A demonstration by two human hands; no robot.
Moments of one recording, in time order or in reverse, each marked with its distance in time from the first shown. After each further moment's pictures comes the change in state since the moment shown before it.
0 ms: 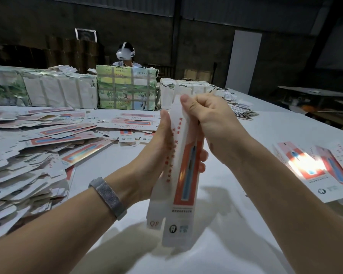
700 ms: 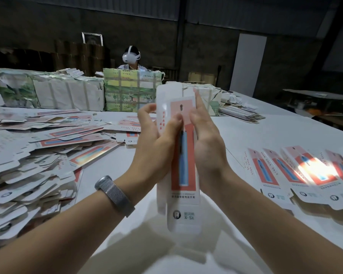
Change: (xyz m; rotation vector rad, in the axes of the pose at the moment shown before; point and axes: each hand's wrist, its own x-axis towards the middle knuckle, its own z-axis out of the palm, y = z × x) left_hand 0.011 0.004 -0.010 0.241 0.521 0.454; right_hand -0.022 0.024 0.043 0.307 0.056 -0.109
